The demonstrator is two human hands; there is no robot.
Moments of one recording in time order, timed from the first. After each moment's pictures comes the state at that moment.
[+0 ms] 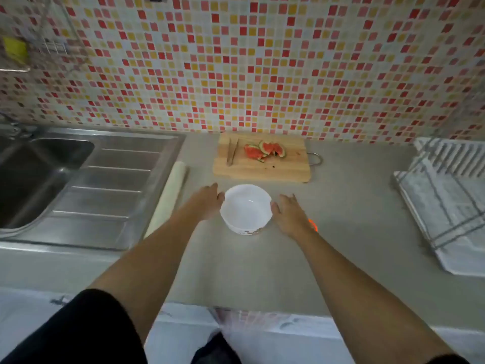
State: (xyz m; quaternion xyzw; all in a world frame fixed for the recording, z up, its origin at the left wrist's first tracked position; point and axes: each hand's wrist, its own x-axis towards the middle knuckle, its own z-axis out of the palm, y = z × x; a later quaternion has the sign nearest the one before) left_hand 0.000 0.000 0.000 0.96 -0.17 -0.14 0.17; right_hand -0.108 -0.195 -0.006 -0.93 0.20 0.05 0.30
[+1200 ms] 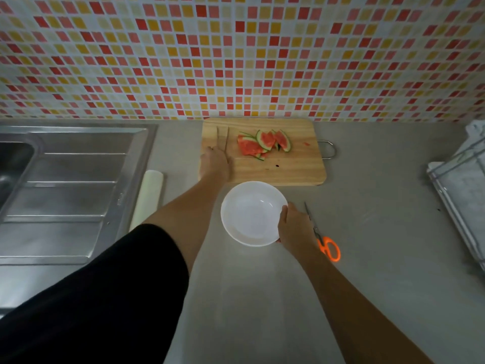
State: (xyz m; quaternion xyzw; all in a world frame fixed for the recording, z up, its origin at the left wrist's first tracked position) left_hand 0.162 -0.105 -0.051 0.97 -0.05 -0.09 0.23; right_hand -0.032 -0.208 -0.057 -0.90 0.33 0.05 0.30
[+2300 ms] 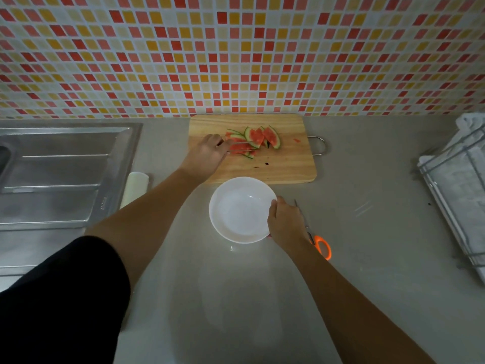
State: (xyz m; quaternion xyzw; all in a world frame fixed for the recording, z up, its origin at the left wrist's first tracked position) left_hand 0.171 -0.089 -0.035 0.85 -0.48 0.16 0.12; right_hand -0.022 -0.217 -0.057 -0.91 0.29 0.04 0.31
